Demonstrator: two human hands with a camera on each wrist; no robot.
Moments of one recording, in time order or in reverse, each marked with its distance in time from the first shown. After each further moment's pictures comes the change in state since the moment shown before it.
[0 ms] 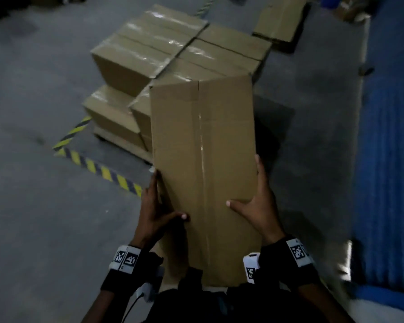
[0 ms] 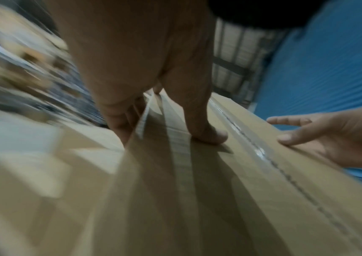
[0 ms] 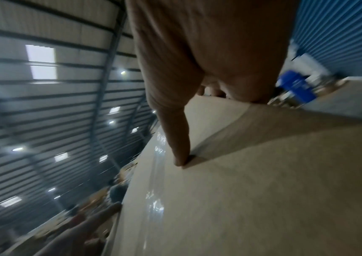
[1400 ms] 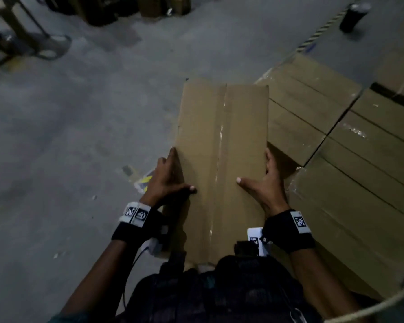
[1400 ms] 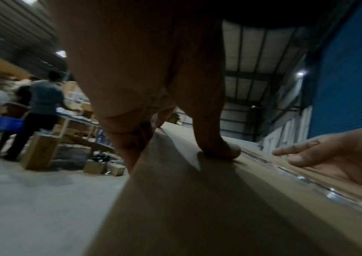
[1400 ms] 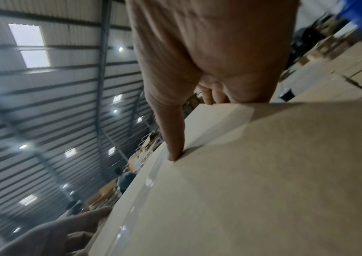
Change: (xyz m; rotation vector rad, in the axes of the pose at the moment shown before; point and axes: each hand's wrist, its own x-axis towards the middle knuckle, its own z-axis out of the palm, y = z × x) left_hand 0.548 -0.205 -0.601 0.269 0.021 -0.212; right_hand 0.500 -0.299 0.633 0.099 -0.188 0.185
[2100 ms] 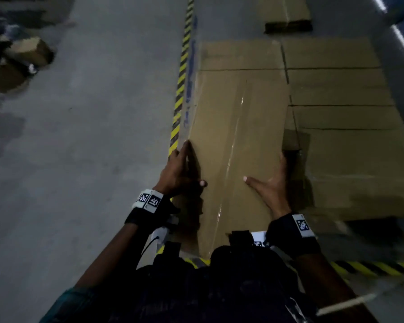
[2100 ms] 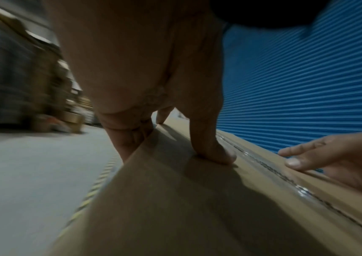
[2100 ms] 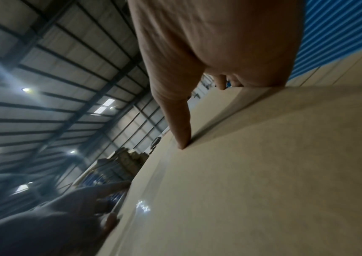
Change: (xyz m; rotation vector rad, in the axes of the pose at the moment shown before) left_hand 0.389 0.081 -0.053 0.348 -0.550 0.504; right_hand 0.191 -0.054 0.103 0.275 0.778 0.175
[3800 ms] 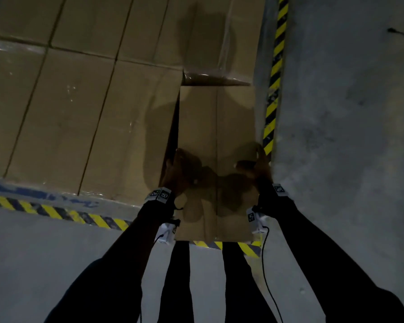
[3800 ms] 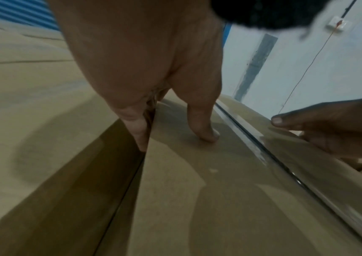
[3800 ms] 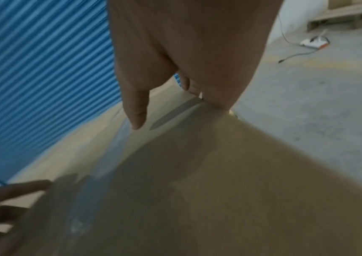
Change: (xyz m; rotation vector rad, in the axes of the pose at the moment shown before) left_hand 0.313 -0.069 0.179 0.424 -0.927 0.549; right_hand 0.028 0.263 0.177 0.280 1.079 0.620
